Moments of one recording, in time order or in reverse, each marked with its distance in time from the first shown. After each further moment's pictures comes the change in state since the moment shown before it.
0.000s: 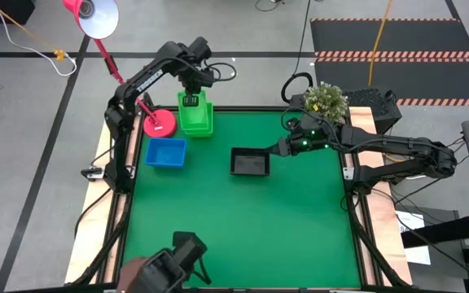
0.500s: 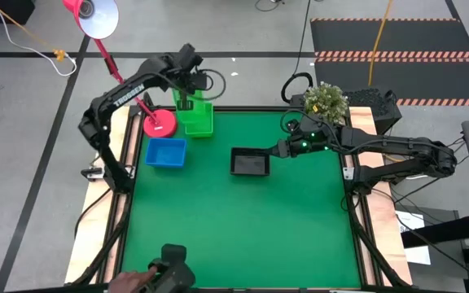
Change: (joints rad) left arm -0.076 -0.314 -0.378 0.322 -0.196 0.007; right arm 0.027 0.000 0.000 0.000 0.027 0.031
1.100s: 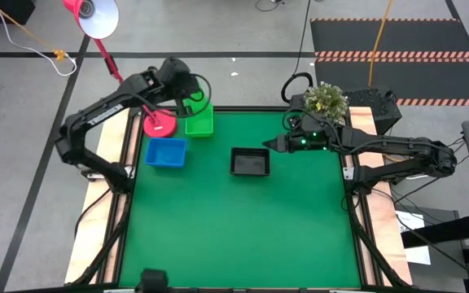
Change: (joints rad) left arm -0.125 -0.281 -0.241 0.212 -0.137 -0.210; right arm 0.011 0.000 0.000 0.079 0.132 0.029
